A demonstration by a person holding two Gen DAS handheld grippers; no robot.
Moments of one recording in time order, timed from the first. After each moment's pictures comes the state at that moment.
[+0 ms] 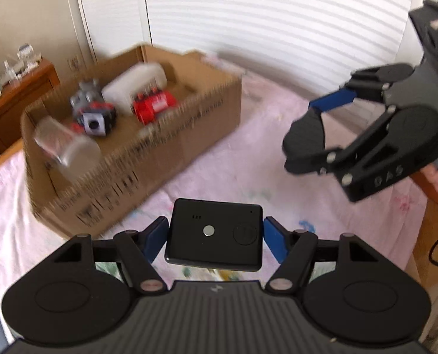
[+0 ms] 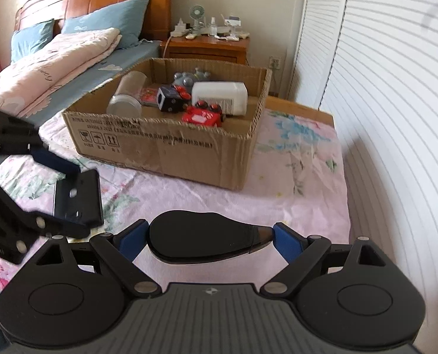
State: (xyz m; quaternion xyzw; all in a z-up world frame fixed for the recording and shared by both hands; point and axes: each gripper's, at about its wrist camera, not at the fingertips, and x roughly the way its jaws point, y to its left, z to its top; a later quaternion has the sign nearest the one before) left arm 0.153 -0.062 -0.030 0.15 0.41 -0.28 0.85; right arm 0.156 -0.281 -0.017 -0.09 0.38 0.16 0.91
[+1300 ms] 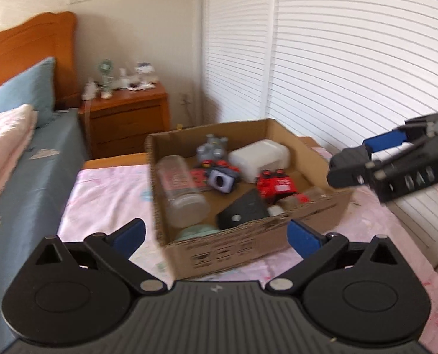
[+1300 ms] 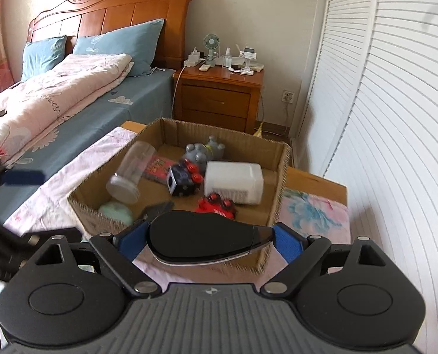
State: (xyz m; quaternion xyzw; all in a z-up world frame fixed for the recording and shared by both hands) left arm 0.166 0.002 0.006 0.02 0.31 -0.08 0.95; right arm 0.230 -0.238 0.052 -0.10 0.34 0.19 0.91
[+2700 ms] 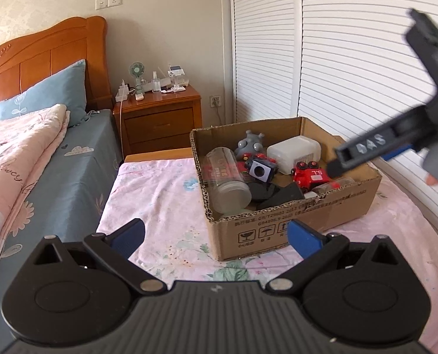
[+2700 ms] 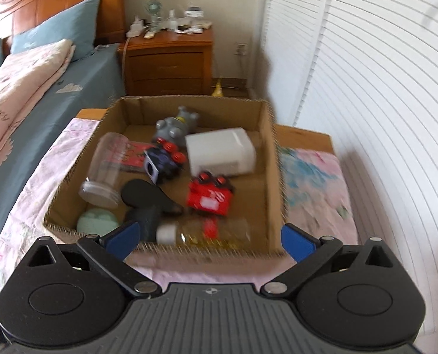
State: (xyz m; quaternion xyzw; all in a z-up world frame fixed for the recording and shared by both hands) left arm 0.139 0.024 0.003 0.03 0.30 -0.03 0.95; right arm 0.249 -0.208 0.038 -0.04 0.43 0.06 0.90
